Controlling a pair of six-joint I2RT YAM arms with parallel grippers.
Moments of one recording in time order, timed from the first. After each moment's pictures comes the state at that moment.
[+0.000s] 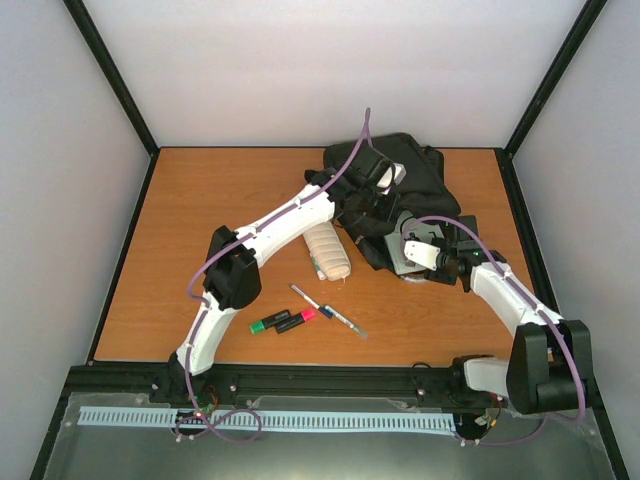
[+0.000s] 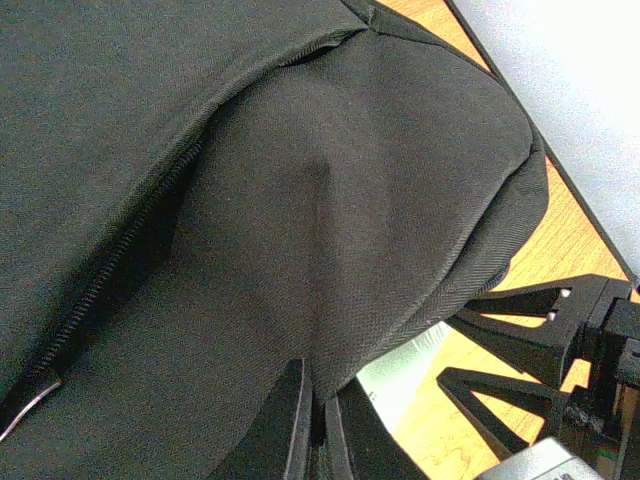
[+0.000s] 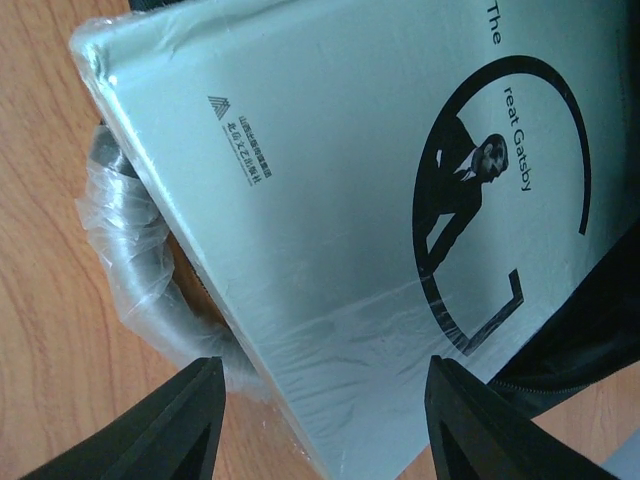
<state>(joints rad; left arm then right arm) -0.83 2.23 2.19 -0.76 0.20 -0.39 0.10 1.24 0.69 -0.44 -0.08 -1.29</state>
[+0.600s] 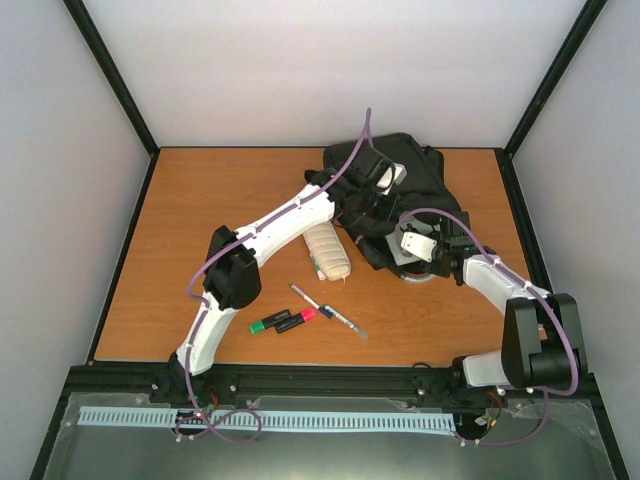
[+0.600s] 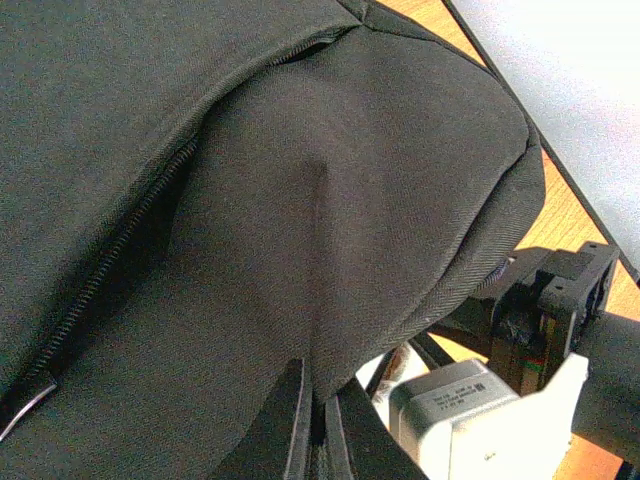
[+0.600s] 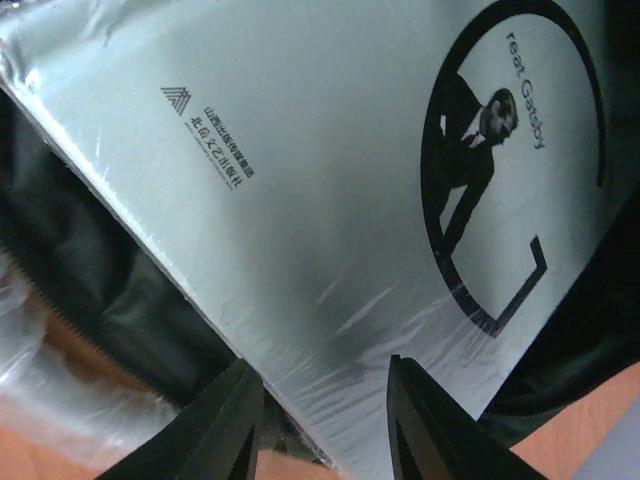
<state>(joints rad) -0.83 2.23 2.19 -0.76 0.21 -0.37 0.12 1.37 0.70 -0.29 -0.01 -1.23</state>
